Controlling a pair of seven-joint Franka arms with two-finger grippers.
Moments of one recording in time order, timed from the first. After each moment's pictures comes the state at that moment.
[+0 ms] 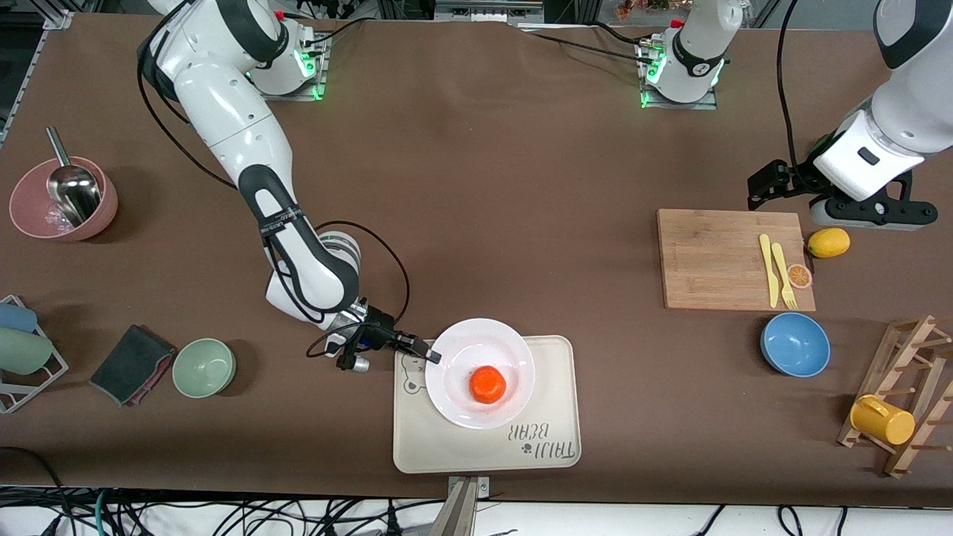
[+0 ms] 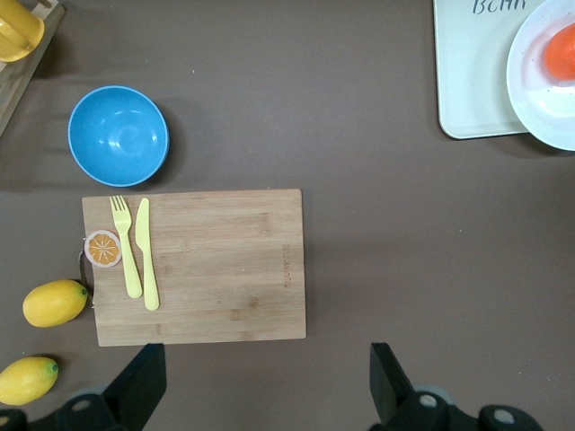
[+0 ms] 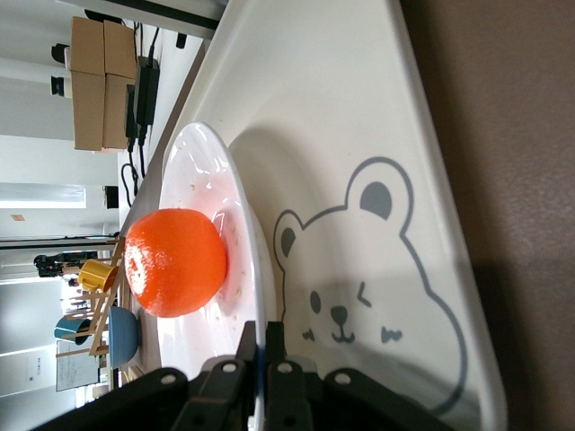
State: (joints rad) left arm 0.05 0.02 -0.15 -1.70 -0.02 1.69 -0.06; right arm 0.25 1.07 0.27 -1.28 1.47 2.64 -0.65
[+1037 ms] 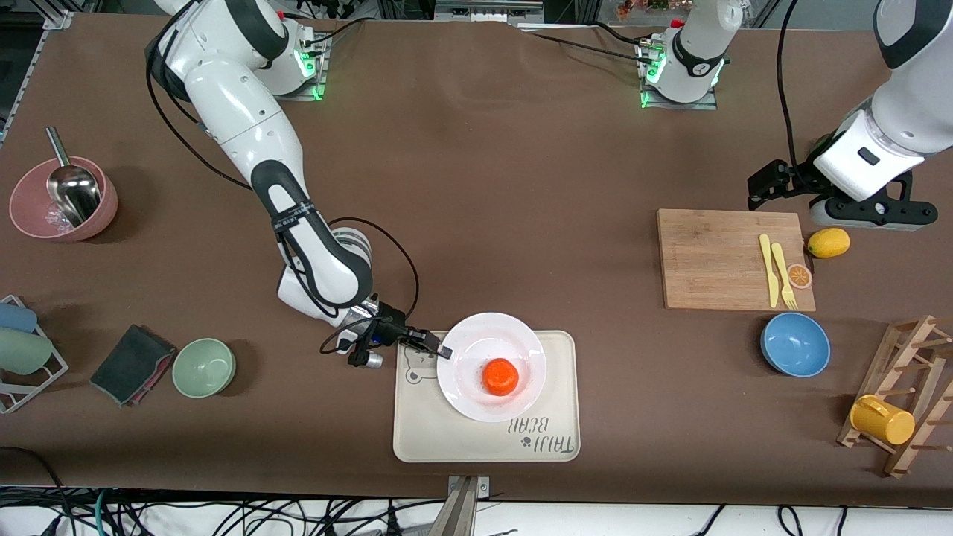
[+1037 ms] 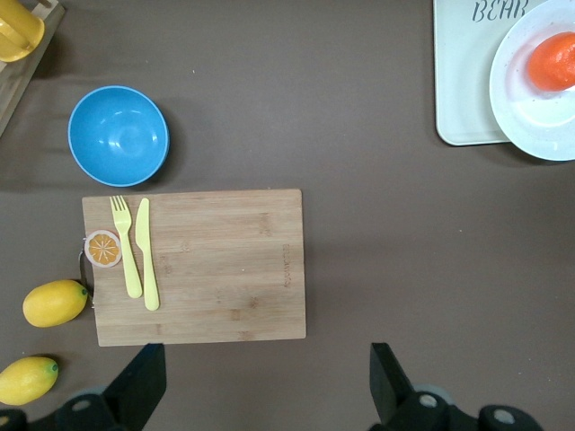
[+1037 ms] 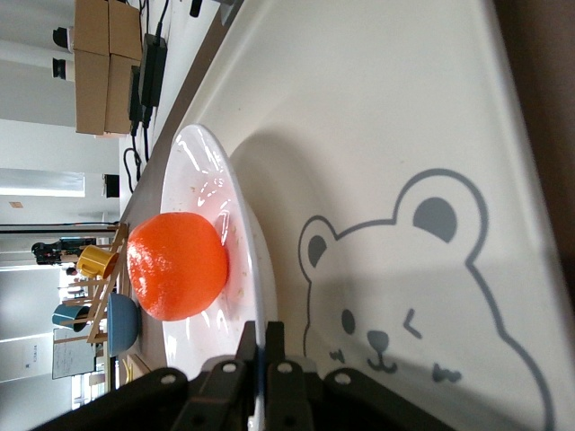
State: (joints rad) left arm 0.05 0.02 -0.15 -1.70 -0.02 1.69 -0.06; right arm 0.29 1.07 0.27 -1.26 1.47 2.65 -0.65
